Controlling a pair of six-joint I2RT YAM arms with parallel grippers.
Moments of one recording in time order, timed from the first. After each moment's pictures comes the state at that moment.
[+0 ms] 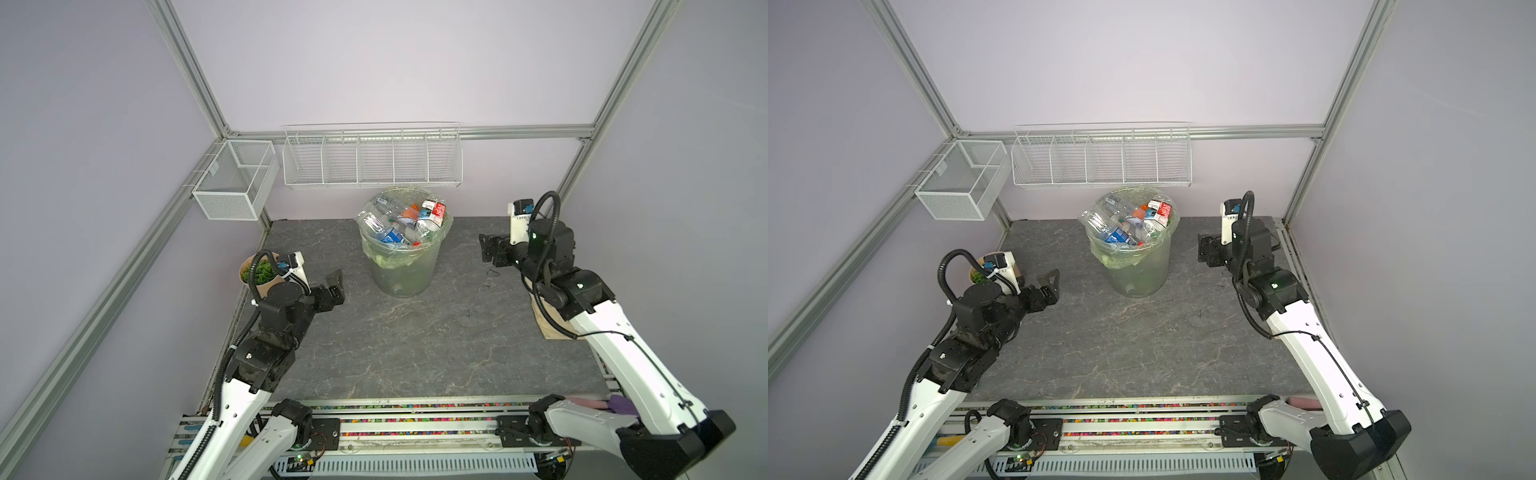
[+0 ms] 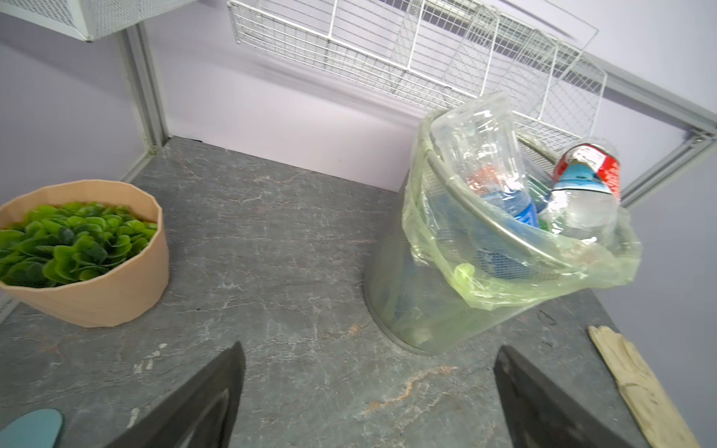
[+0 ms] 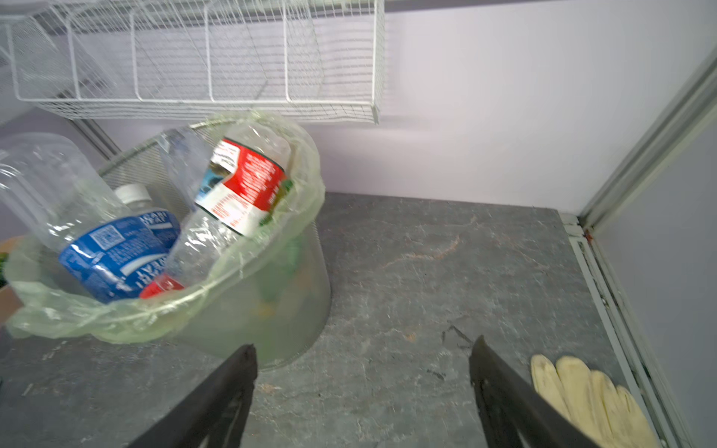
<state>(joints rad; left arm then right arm) -0.43 0.73 0.85 -0.44 -0.23 -0.41 0.40 1.15 1.27 -0.53 0.18 0.16</state>
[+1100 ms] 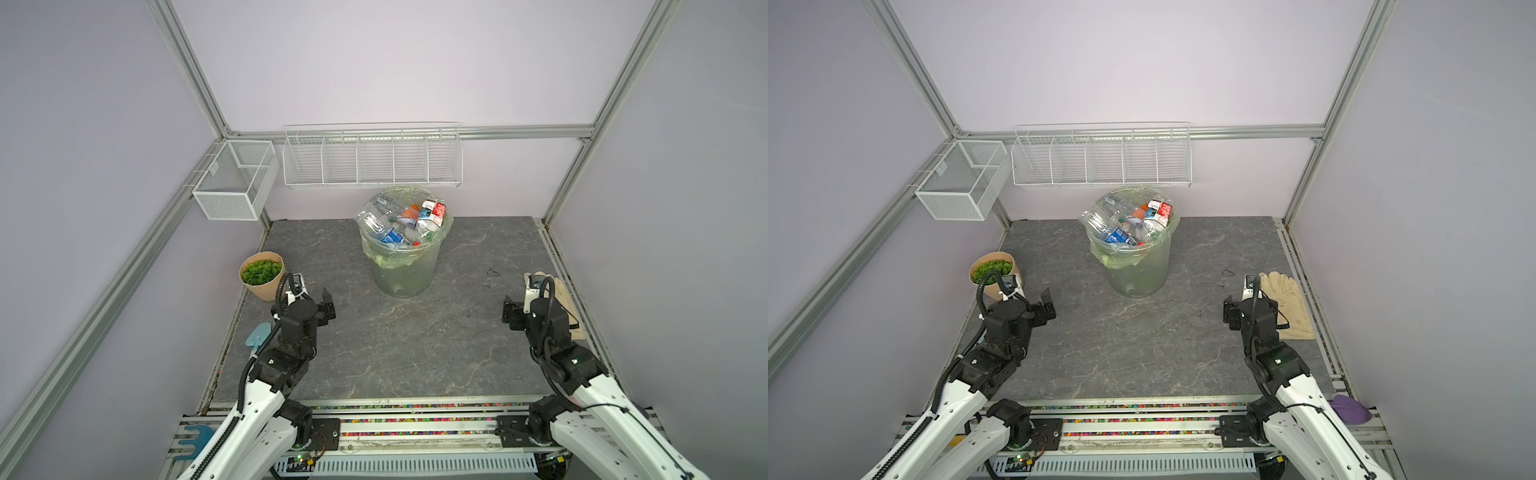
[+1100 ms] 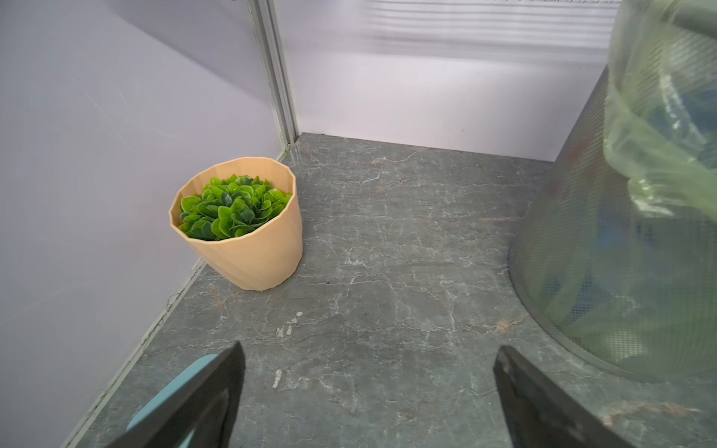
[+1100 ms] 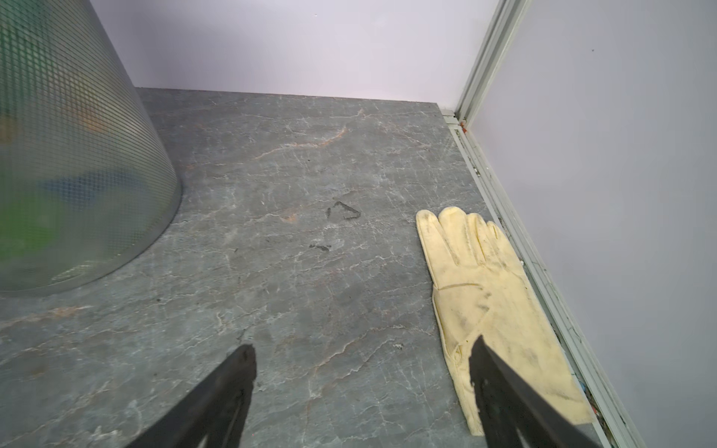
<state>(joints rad) -0.43 0.69 0.55 -0.26 -0.56 -0.23 0.39 0.67 0.51 -0.34 0.48 0.13</state>
